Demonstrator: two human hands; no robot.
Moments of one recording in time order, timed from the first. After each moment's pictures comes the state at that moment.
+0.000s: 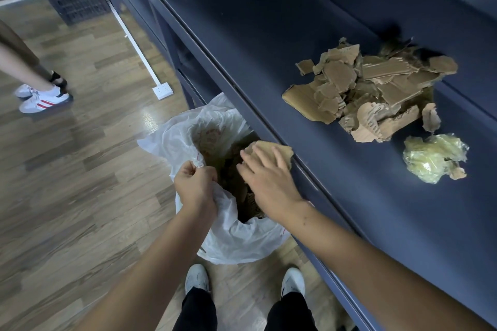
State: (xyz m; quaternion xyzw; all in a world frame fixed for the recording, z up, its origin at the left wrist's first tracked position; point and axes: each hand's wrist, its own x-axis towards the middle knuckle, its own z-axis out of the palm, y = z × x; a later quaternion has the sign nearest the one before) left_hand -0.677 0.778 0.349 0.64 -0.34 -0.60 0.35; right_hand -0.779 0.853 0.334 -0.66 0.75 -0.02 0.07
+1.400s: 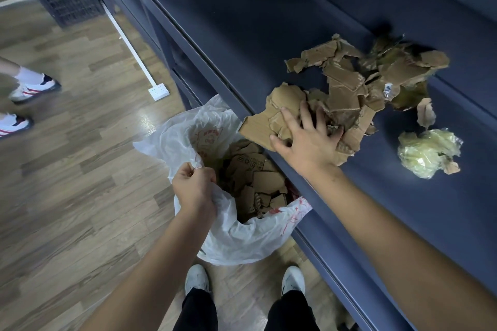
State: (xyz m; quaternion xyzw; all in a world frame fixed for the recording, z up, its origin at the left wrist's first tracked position) left_hand -0.682 0.782 0.349 0.64 -0.34 -0.60 0.35; right_hand -0.857 0.845 0.343 -0.43 0.90 -0.01 0.06
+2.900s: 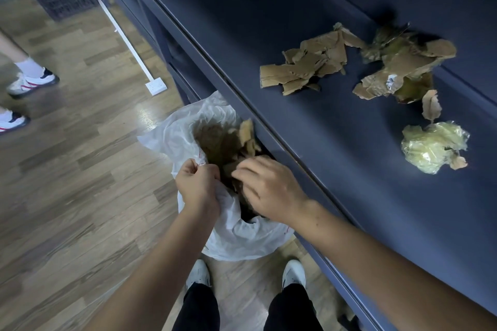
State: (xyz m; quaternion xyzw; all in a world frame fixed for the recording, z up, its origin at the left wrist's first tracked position) left_hand -0.690 0.785 0.341 0.62 -0.33 -0.62 0.35; right_hand -0.784 0.867 0.352 -0.70 0.66 -0.26 0.04
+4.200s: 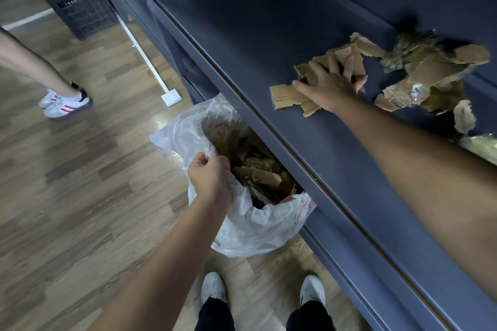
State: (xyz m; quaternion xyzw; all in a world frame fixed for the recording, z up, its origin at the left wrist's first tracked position) left_hand -0.712 0.744 0.339 0.64 -0.35 -0.59 0.35; right_hand -0.968 0.754 0.349 -0.37 0.92 -0.07 0.14
